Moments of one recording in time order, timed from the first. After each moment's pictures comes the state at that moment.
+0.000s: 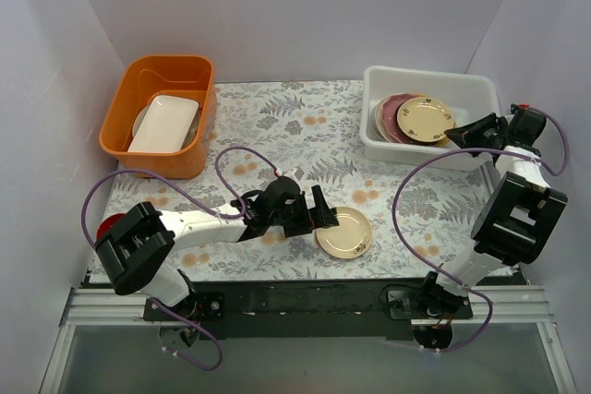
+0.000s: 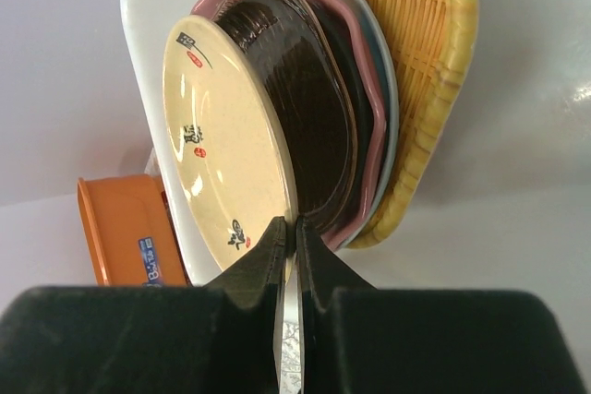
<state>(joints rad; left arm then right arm) -0.95 1.49 0.72 0.10 0.14 -1.08 -0.48 1.64 1.10 -0.14 -0.68 0.73</state>
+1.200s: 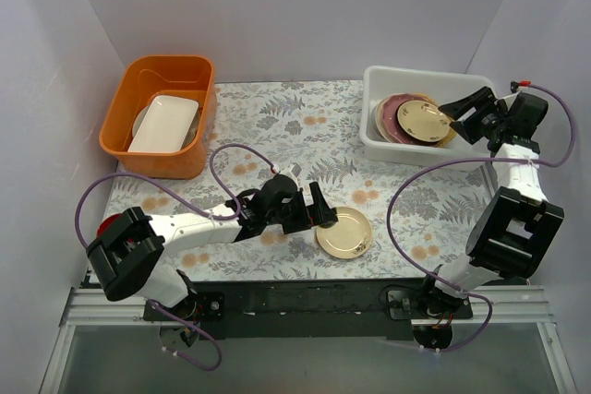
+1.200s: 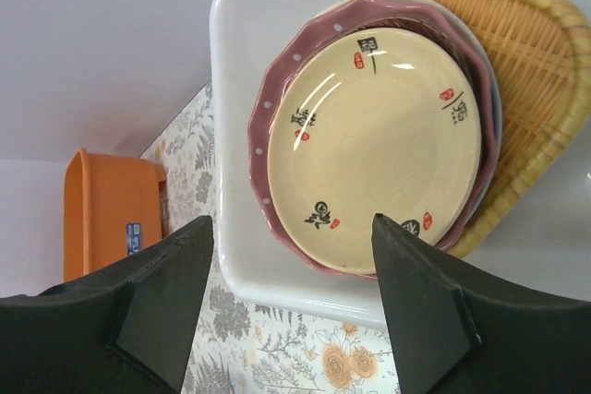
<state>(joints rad) -0.94 1.44 0.73 0.07 0.10 -1.07 -0.41 1.54 1.14 -0.09 -0.66 0.66</state>
